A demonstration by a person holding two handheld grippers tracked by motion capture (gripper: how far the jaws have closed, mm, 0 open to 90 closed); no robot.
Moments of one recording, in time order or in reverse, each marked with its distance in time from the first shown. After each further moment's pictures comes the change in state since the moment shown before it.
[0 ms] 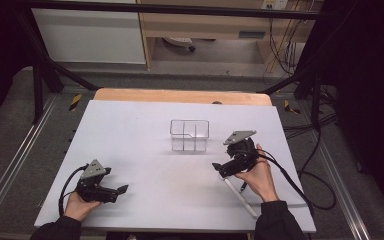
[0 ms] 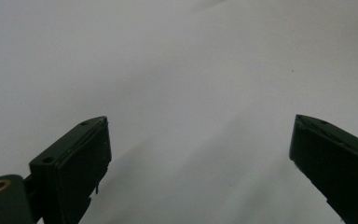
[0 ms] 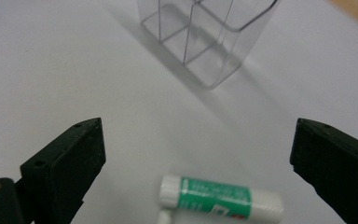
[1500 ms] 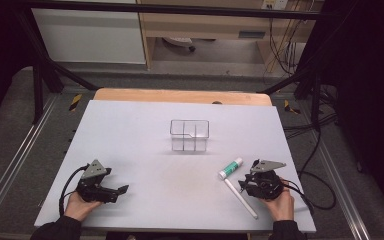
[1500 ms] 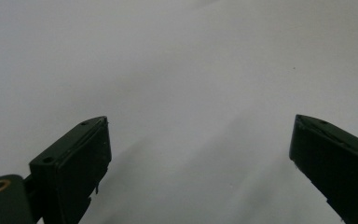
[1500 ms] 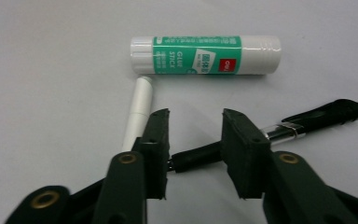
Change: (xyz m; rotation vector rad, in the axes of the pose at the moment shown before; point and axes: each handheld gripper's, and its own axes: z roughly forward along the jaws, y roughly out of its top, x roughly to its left) left arm 0.000 -0.001 0.001 0.009 0.001 0.000; right arm -0.005 -0.112 -0.009 -0.003 -0.027 0.175
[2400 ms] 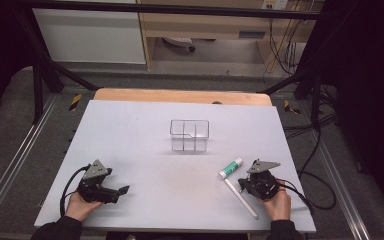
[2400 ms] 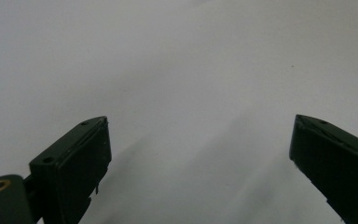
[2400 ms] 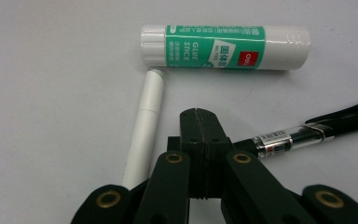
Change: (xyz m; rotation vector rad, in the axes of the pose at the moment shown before) left arm -0.003 0.001 0.001 0.009 0.000 0.008; right arm 0.003 0.000 0.011 0.037 0.034 -0.022
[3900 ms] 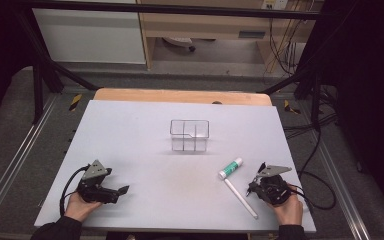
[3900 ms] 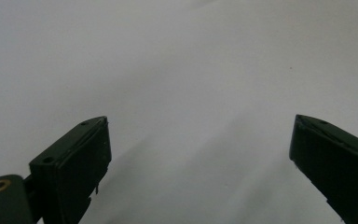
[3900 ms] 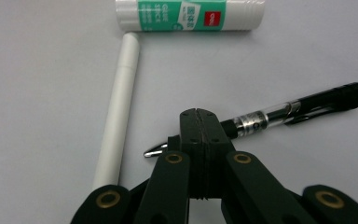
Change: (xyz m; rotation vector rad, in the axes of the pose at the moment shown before) left arm -0.001 0.000 -0.002 -0.005 0.003 -0.001; right arm -0.005 -0.017 -0.024 0.039 -0.063 0.034
